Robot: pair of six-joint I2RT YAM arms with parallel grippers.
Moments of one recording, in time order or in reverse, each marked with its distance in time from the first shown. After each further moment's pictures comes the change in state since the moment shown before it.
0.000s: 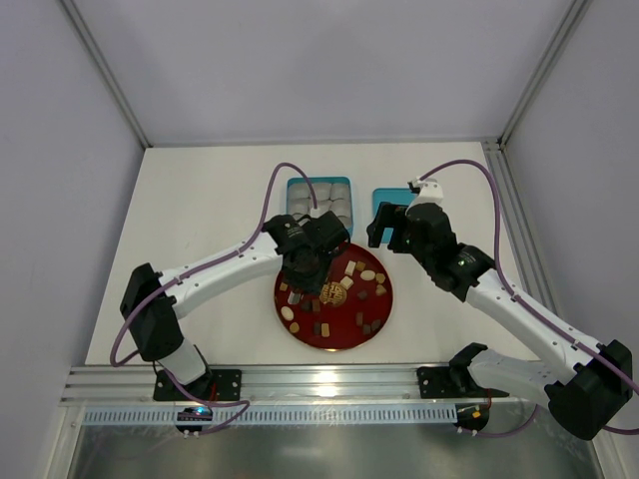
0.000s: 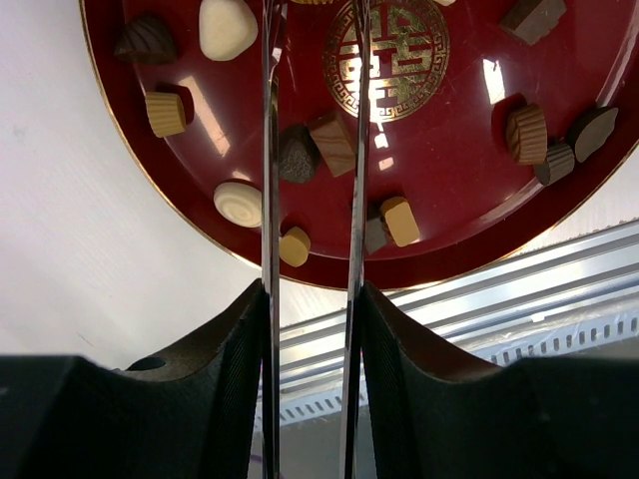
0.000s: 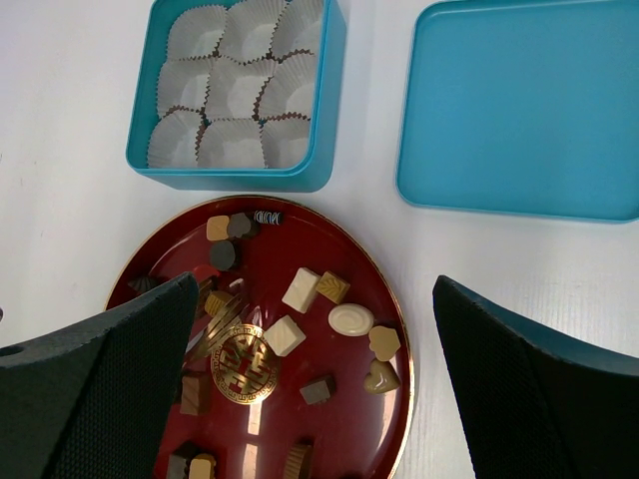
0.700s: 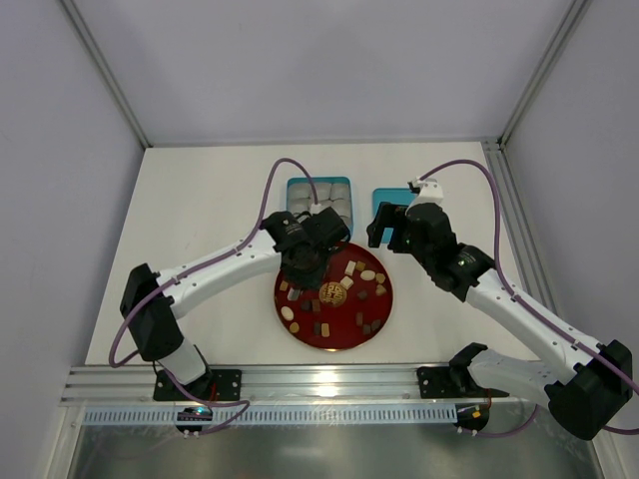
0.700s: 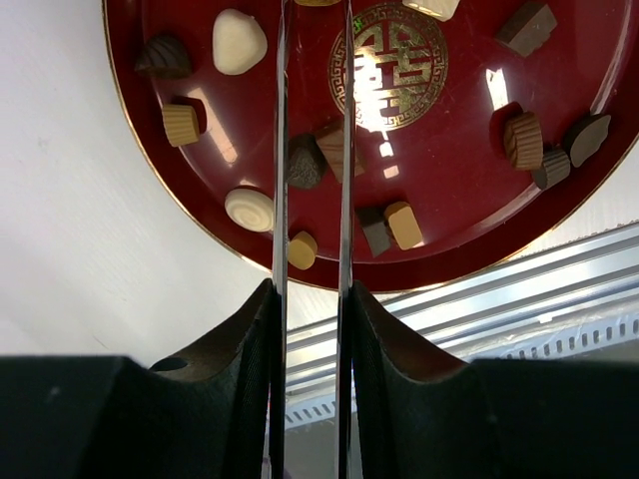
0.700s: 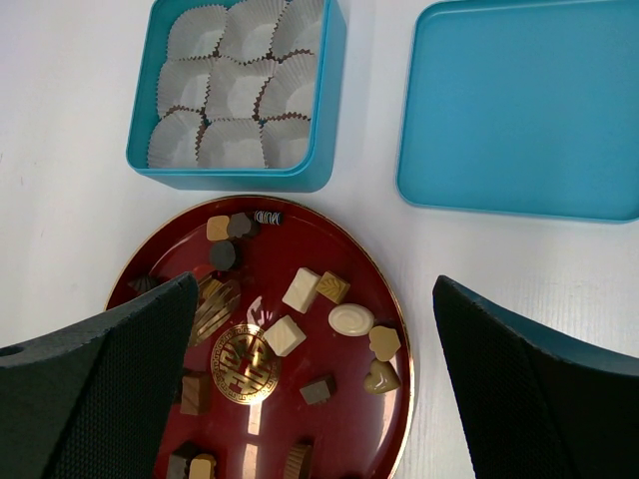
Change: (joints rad) left arm 0.004 0.000 0.033 -0.013 -0.016 0.023; right arm 0.000 0.000 0.000 0.000 0.000 0.000
